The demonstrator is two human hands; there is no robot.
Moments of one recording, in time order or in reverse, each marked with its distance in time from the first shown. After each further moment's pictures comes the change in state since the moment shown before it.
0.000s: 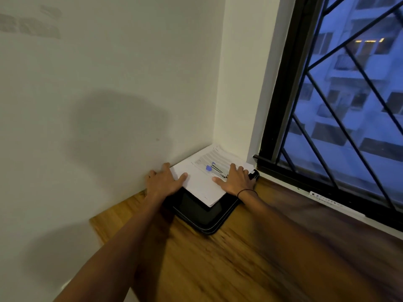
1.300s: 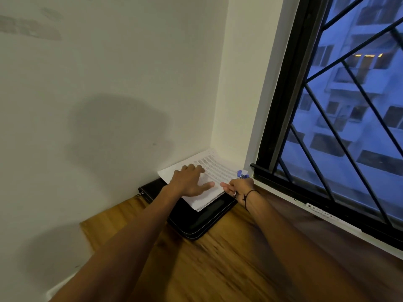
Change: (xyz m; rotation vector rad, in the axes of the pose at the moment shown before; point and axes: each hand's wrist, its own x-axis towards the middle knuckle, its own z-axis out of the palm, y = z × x) left_hand 0.002 0.079 -0.004 0.107 -0.175 0.406; right_hand 0.008 0.011 -0.014 1.412 -0.030 0.412
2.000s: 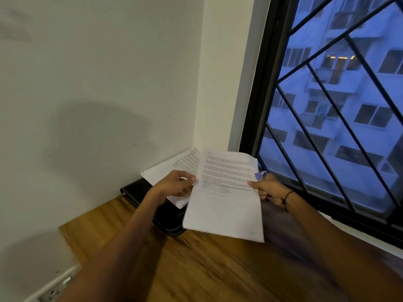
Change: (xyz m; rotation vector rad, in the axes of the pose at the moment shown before) left_hand -0.033 0.023 -0.011 -0.980 -0.154 -0.115; right_hand -0.031 -0.057 -0.153 -0.411 -0.234 -0.151
